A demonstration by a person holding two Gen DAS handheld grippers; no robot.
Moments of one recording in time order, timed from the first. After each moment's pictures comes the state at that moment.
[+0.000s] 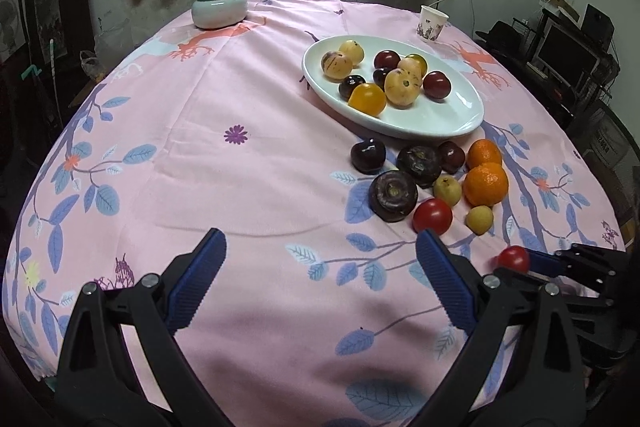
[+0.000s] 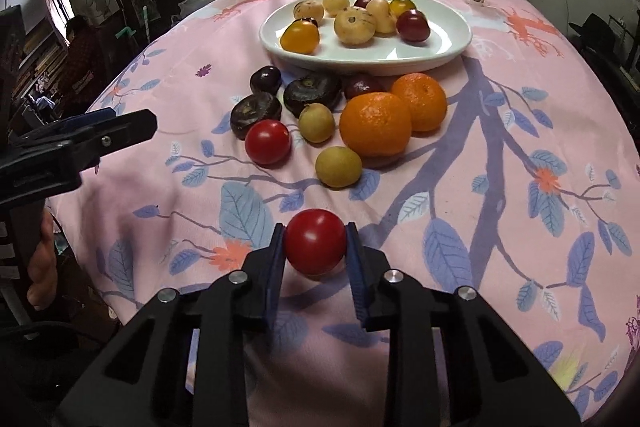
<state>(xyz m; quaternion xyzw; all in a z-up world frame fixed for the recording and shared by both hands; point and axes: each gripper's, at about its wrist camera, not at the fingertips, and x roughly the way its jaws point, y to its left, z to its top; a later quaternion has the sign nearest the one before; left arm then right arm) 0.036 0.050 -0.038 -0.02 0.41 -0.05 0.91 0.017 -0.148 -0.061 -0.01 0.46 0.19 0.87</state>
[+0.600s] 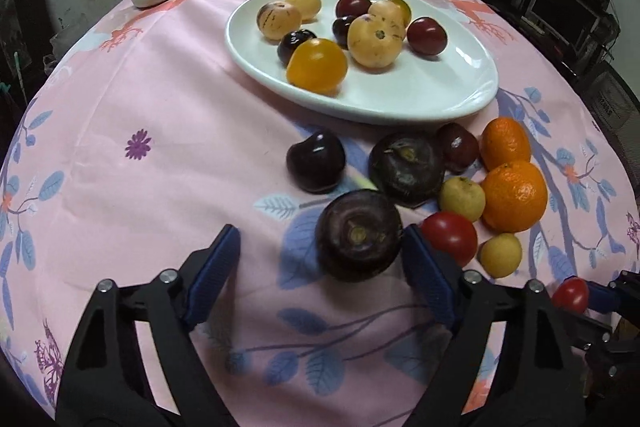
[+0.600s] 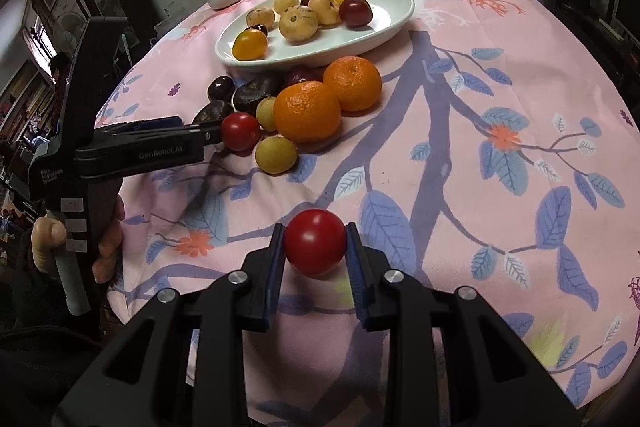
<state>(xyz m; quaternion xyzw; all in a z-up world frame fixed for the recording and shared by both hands) 0.110 -0.001 -0.085 0.01 0.47 -0.10 0.88 0.016 -0.192 -0.068 0.06 0.48 0.17 0.86</state>
